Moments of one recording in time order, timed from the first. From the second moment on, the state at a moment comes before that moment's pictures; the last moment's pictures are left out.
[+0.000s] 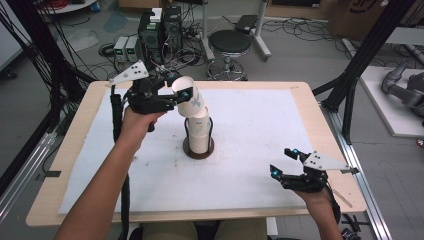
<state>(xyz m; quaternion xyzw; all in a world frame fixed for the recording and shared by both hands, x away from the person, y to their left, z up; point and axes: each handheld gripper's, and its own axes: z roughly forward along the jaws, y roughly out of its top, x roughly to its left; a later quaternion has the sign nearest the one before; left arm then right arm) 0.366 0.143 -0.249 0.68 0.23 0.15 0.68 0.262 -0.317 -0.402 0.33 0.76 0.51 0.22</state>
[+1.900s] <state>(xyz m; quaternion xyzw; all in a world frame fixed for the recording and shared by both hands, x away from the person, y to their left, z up) 0.297 0.151 -0.339 0.74 0.20 0.11 0.64 0.267 -0.276 -0.393 0.27 0.77 0.55 0.15</state>
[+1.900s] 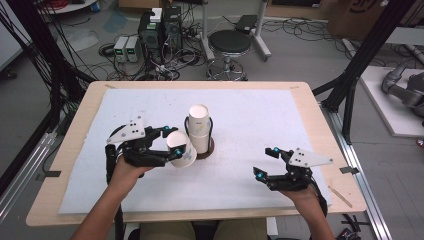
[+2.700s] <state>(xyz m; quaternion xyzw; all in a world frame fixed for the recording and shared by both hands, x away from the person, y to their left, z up) 0.295 0.105 -0.347 0.75 0.15 0.05 0.64 0.272 -0.223 -0.387 0.19 0.79 0.57 0.09</state>
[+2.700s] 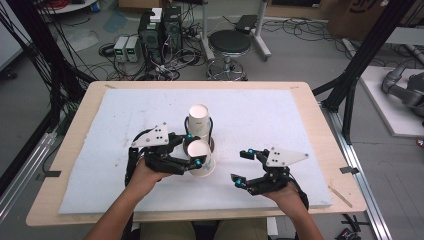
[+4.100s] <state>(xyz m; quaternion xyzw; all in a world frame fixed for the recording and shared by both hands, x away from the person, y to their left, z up) 0.289 0.071 -0.349 0.77 0.12 0.03 0.63 0.286 -0.181 -0.390 0.11 0.81 0.58 0.03</state>
